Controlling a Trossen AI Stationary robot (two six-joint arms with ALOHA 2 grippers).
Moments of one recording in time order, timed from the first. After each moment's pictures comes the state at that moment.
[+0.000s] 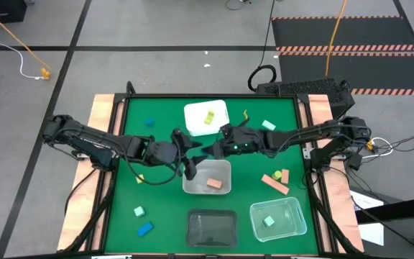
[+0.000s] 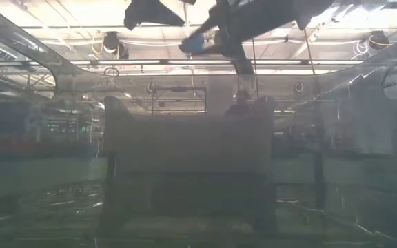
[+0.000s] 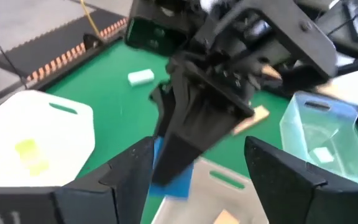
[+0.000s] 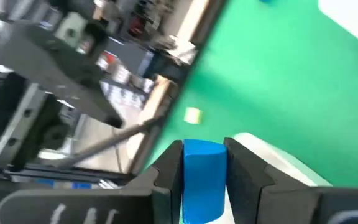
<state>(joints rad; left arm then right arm) -0.22 1.39 1.10 -0.19 -0.46 -0.41 0.00 1.54 0.97 0.20 0.03 1.13</state>
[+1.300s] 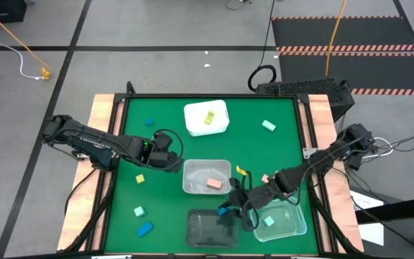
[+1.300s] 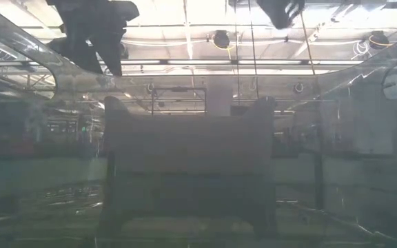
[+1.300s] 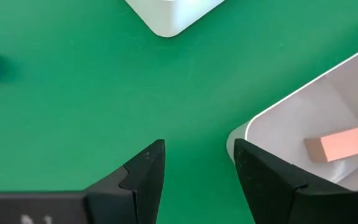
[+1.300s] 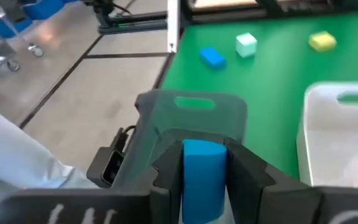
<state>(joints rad) -0.22 1.39 1.10 -0.97 -0.45 -1.21 0.51 1.54 0.97 0.11 0.11 0.35</state>
